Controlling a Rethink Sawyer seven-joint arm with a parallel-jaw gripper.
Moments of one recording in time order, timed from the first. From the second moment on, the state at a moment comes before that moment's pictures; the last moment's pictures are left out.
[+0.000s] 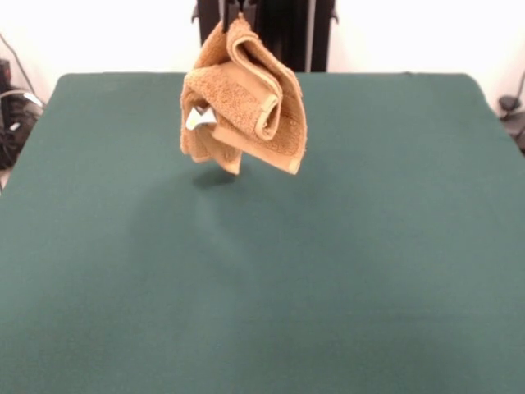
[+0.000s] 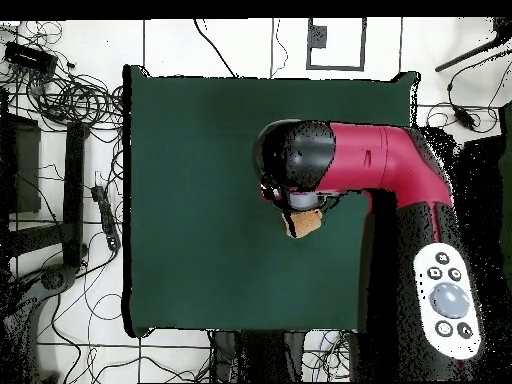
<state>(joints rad) -0.35 -0.78 0.25 1.38 -0.33 1.22 1.57</state>
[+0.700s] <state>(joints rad) -0.36 -0.78 0.25 1.33 -0.33 1.24 1.57</state>
